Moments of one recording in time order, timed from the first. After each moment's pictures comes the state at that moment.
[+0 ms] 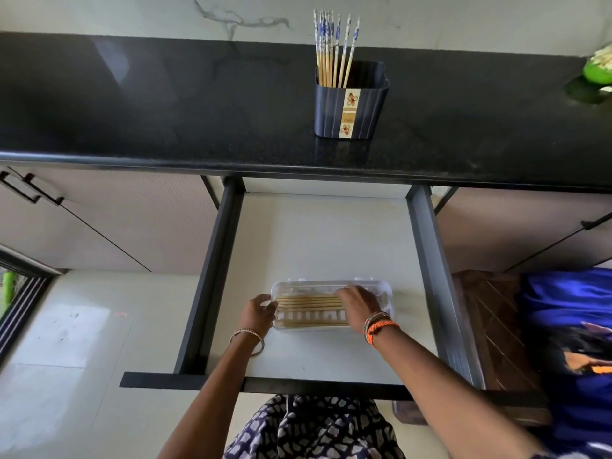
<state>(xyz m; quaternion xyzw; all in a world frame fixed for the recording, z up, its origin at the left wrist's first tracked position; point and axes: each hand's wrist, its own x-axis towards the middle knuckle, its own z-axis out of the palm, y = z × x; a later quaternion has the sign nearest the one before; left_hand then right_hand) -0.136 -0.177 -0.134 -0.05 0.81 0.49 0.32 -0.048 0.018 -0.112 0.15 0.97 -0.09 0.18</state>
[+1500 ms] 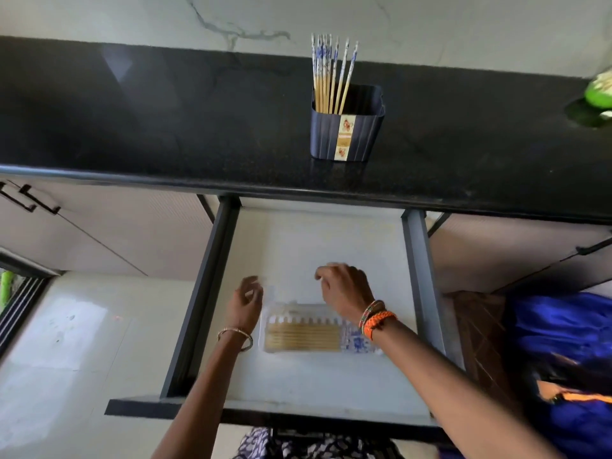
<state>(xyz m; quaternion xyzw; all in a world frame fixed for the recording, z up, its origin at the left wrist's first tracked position) -0.167 -0.153 -0.075 -0.01 0.84 0.51 0.19 -0.102 0.036 -0.033 0.11 0.98 -0.16 0.01</state>
